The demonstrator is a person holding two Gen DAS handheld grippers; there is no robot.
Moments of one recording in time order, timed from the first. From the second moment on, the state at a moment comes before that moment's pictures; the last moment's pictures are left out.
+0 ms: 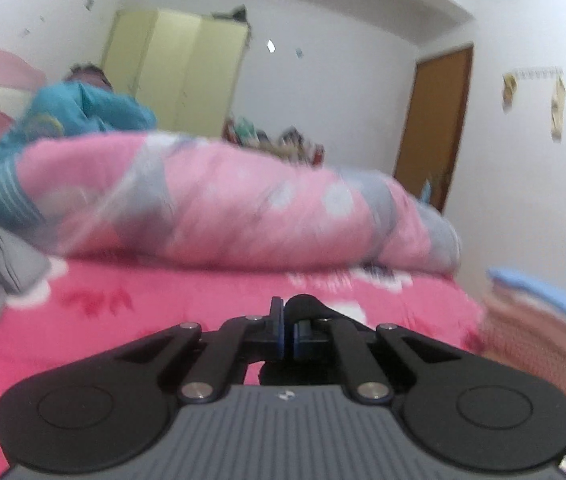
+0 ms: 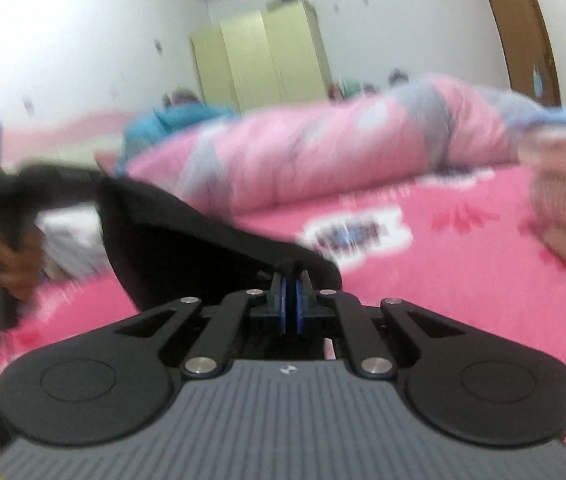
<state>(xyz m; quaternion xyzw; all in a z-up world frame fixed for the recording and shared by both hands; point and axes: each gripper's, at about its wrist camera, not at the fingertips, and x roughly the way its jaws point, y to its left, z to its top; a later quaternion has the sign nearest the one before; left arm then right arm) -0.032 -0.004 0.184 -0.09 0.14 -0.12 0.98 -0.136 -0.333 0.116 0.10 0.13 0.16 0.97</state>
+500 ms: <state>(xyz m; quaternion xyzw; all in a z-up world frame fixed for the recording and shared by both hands) -0.041 0.112 0.207 -0.16 0.10 -0.04 0.98 -0.160 -0.333 0.167 0.14 0.06 0.22 0.96</state>
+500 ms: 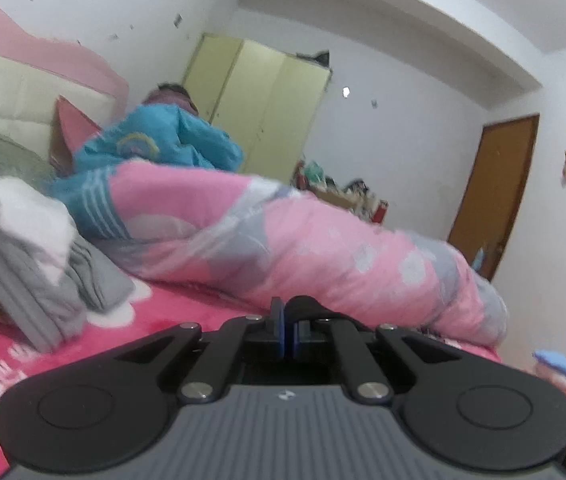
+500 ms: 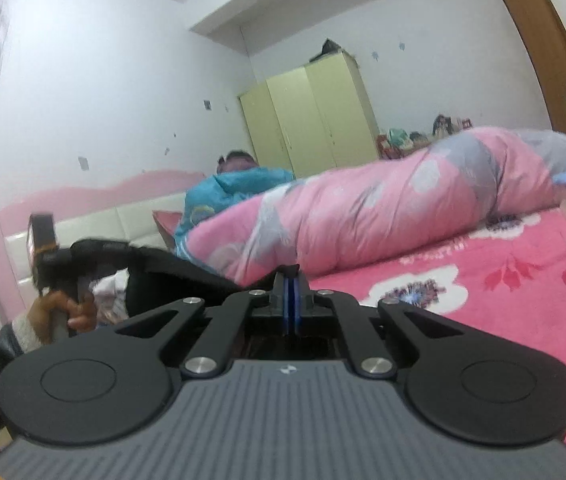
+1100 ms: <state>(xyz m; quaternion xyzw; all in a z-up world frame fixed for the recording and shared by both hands) -0.042 0.203 0.181 -0.22 0.17 0.05 0.96 -0.145 -0.421 0.232 0.20 -0.05 0.17 0.96</state>
